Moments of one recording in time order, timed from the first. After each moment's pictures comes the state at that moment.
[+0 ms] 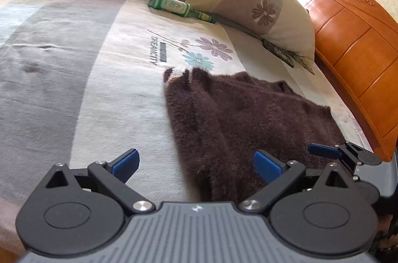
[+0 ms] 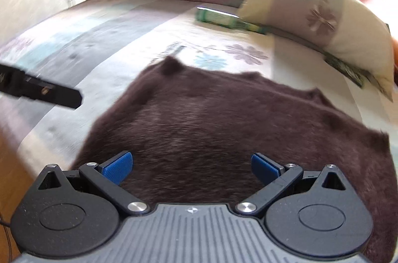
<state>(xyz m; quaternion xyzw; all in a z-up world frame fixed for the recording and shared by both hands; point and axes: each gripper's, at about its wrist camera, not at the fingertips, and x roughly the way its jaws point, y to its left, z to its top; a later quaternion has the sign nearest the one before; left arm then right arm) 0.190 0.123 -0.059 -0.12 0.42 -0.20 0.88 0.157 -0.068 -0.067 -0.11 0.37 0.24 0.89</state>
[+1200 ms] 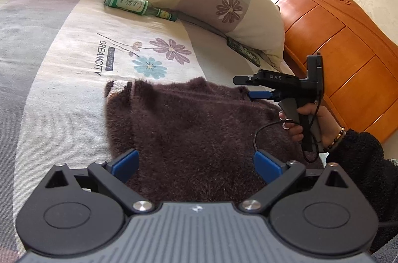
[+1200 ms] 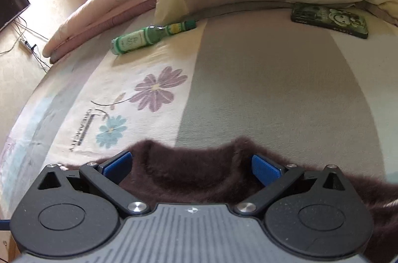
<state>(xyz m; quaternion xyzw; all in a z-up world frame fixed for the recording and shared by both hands) 0.219 0.081 -0.046 -0.14 0.42 -0.28 0.85 0.420 -0.184 -0.104 0.11 0.45 0.24 0.85</state>
